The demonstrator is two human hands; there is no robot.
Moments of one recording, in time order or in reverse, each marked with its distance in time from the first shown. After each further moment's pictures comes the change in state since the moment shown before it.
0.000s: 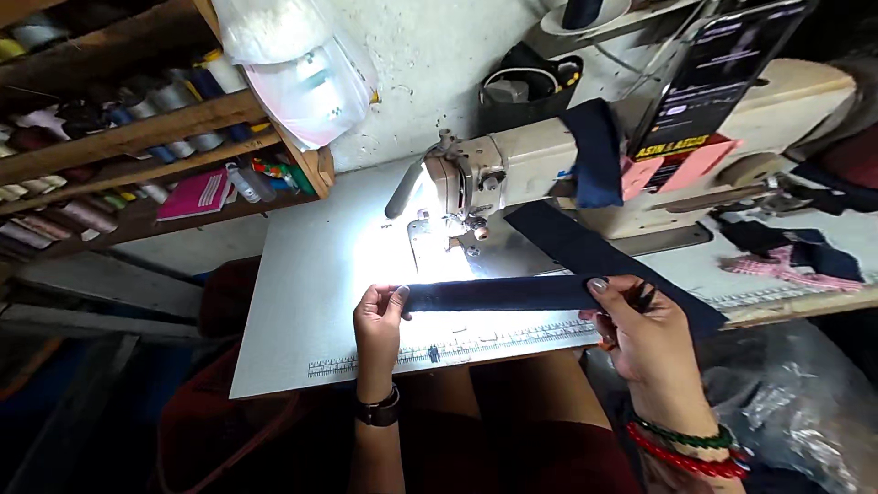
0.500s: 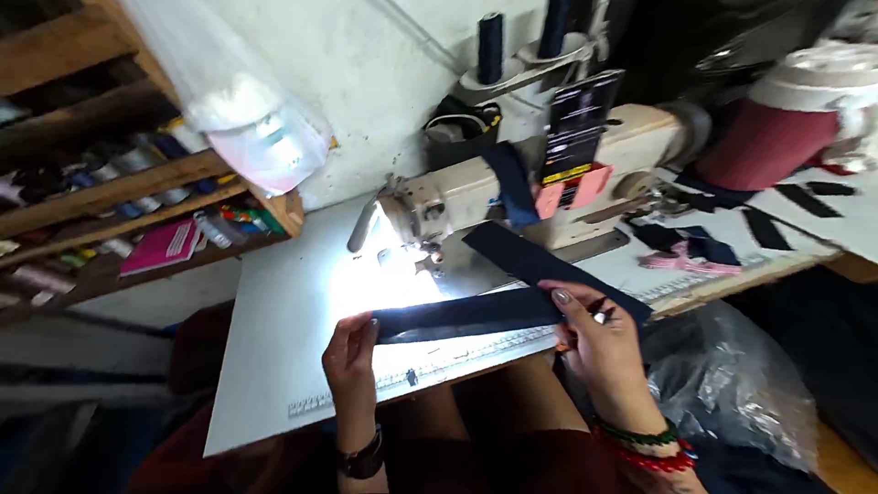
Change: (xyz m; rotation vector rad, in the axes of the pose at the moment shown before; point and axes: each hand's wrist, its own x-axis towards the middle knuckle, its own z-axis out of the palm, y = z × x) left_hand -0.014 0.009 -0.003 -0.124 -0.012 0.252; right_hand -0.008 -0.004 -0.007 0.177 -0.089 -0.211
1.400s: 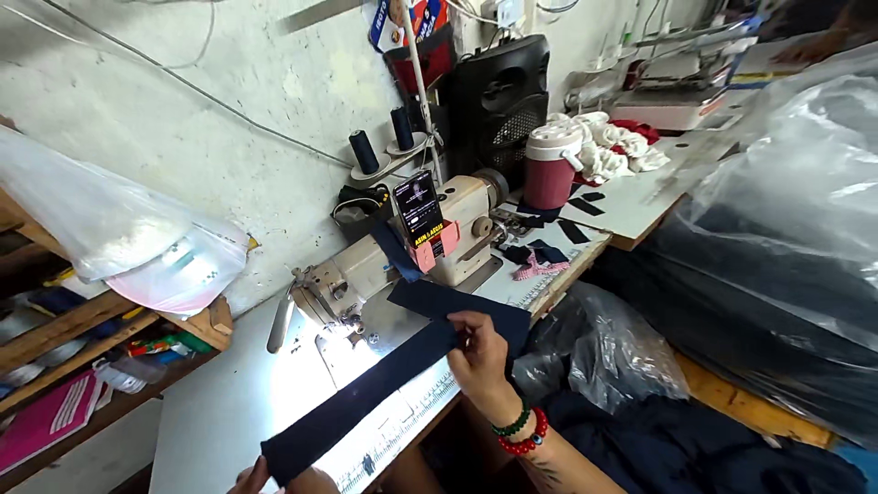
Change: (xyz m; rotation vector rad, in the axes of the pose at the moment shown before) left_hand 0.001 0.031 0.033 0.192 0.321 0.673; right_hand 0.013 0.011 0.022 -0.694 0.355 -0.754
